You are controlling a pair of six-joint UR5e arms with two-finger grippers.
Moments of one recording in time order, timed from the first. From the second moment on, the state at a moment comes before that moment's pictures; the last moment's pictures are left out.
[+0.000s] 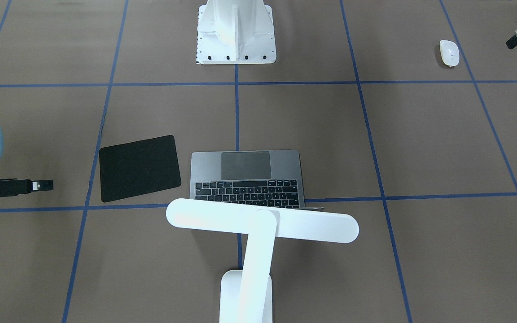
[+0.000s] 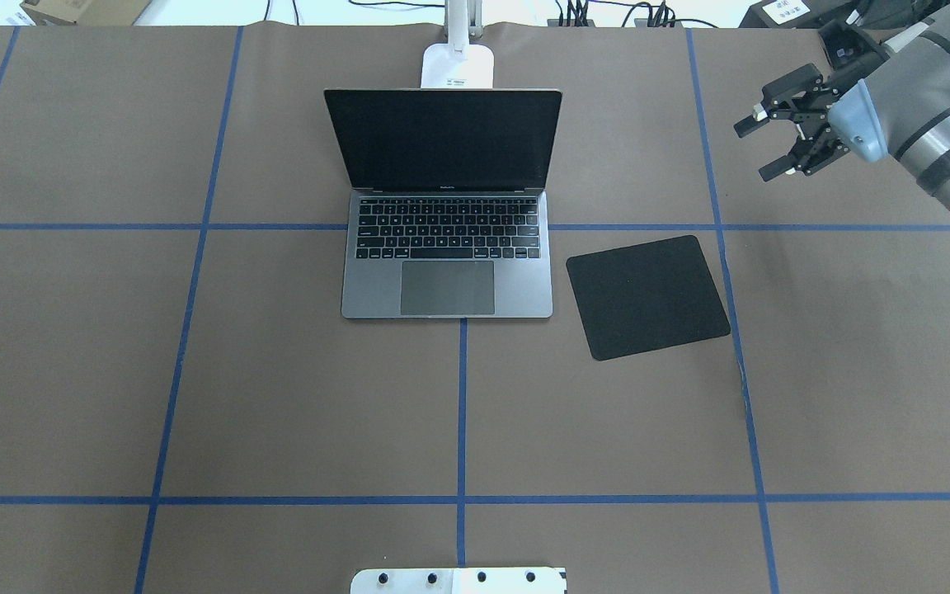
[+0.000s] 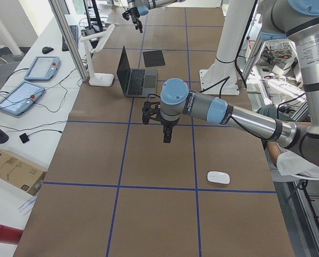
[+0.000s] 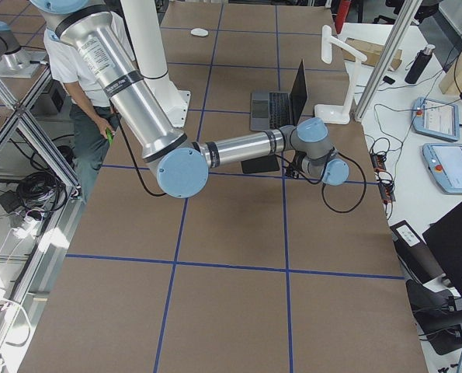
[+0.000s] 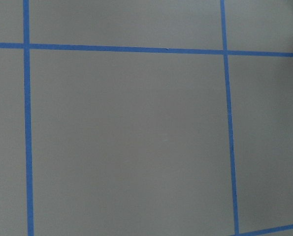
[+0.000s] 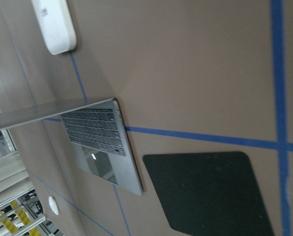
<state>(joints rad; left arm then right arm) -1.49 -1.26 -2.18 -1.54 -2.57 -0.23 1.23 -1.00 1.20 -2.80 3.16 -0.74</state>
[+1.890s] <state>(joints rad) -1.17 -1.11 -2.00 -1.97 -2.28 -0.46 1.44 -1.32 1.51 -1.93 2.39 -0.43</state>
